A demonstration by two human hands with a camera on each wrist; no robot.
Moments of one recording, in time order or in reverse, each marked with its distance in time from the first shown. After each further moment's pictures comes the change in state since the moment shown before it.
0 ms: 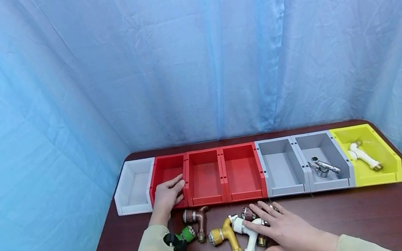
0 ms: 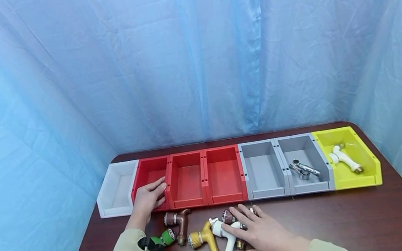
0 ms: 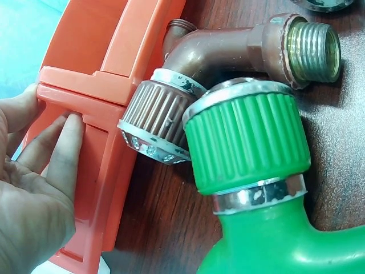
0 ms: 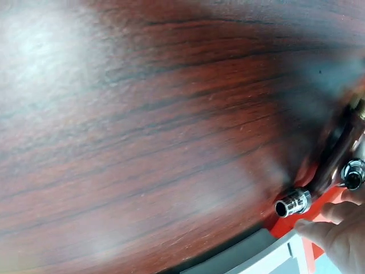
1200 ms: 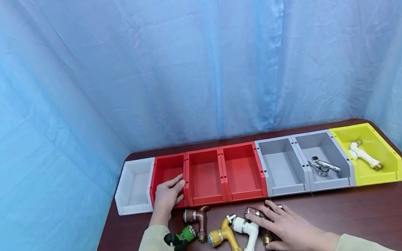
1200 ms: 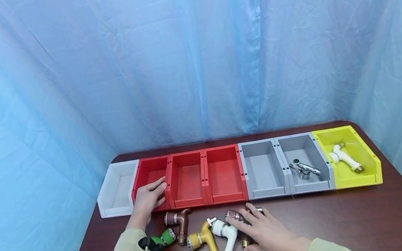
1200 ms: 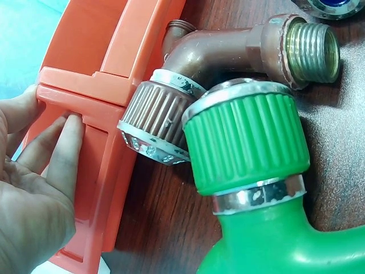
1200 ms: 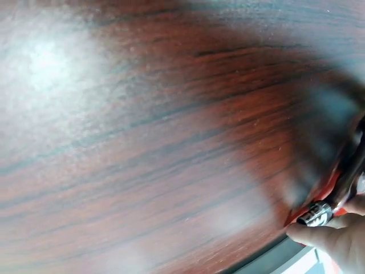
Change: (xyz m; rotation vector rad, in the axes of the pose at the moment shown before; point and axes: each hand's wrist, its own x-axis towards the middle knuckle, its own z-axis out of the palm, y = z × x) left_hand -0.002 0.002 0.000 0.005 0.008 -0.008; right_hand -0.007 0.006 0.009 0.112 -0.004 0.109
